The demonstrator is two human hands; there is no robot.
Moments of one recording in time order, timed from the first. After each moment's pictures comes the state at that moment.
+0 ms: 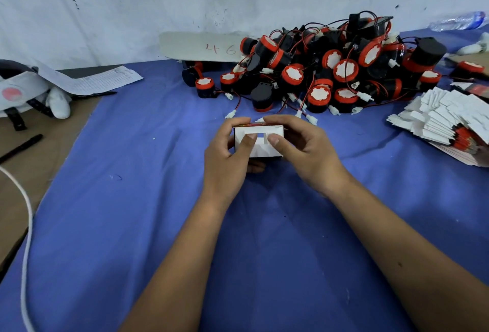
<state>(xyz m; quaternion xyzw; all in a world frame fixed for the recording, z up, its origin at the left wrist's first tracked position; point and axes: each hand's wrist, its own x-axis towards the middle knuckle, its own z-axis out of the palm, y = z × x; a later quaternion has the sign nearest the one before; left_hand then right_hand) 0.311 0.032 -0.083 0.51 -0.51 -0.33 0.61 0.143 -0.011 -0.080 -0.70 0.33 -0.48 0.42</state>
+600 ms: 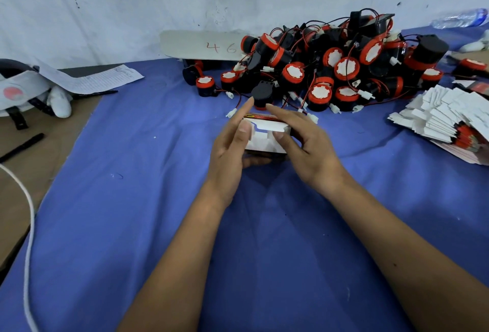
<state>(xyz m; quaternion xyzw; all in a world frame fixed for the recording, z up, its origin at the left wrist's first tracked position) 0.309 0.035 -0.077 0.40 -0.51 -0.44 0.62 0.145 -0.009 -0.076 -0.76 0.38 -0.46 0.27</state>
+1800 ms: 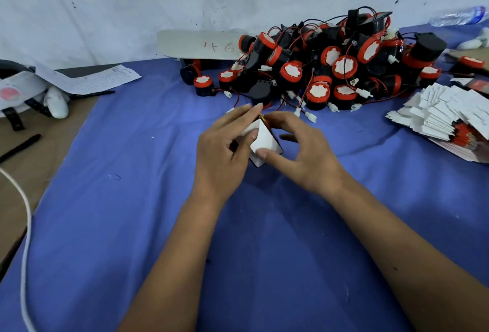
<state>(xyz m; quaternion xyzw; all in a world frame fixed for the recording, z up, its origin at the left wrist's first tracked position) 0.321 0.034 -0.070 0.51 -0.67 -0.07 0.53 0.142 -0.004 -0.076 -0.79 0.36 -0.42 0.25</state>
